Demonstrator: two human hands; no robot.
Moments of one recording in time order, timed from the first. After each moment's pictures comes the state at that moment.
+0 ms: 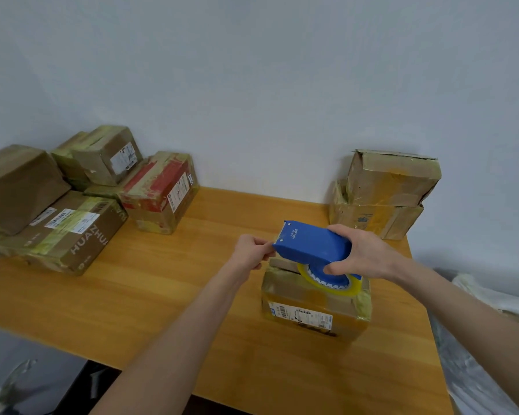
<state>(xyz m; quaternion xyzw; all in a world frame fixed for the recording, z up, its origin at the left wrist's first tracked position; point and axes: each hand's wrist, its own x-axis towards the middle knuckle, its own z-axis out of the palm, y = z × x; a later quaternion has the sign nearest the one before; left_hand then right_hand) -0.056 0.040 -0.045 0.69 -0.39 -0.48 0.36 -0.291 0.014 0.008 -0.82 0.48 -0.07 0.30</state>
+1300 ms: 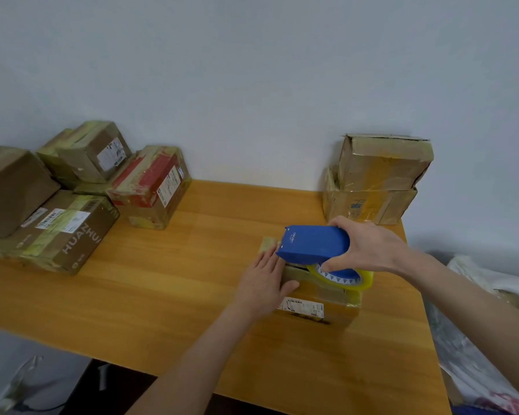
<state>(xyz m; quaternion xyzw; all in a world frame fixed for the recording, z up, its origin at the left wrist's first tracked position) -0.092 0.083 -0.103 0.60 -0.79 -0.09 0.02 -0.312 0.015 0.007 -0.84 0.51 0.01 0.20</state>
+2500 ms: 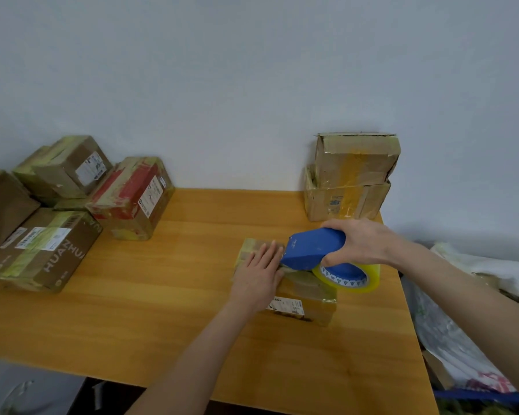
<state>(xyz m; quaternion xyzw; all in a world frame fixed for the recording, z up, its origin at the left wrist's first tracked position) -0.119 0.070 -0.105 0.61 -0.79 -0.07 0.00 -0.347 0.014 0.011 -0.82 0.52 0.02 0.21</state>
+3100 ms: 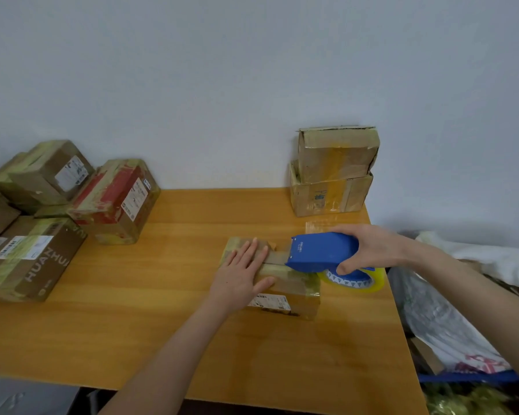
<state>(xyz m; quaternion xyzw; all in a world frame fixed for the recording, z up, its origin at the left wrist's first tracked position) -0.106 0.071 -0.102 0.59 -0.81 -0.07 -0.02 -0.397 0.024 0.000 -0.78 0.52 0.00 0.35</state>
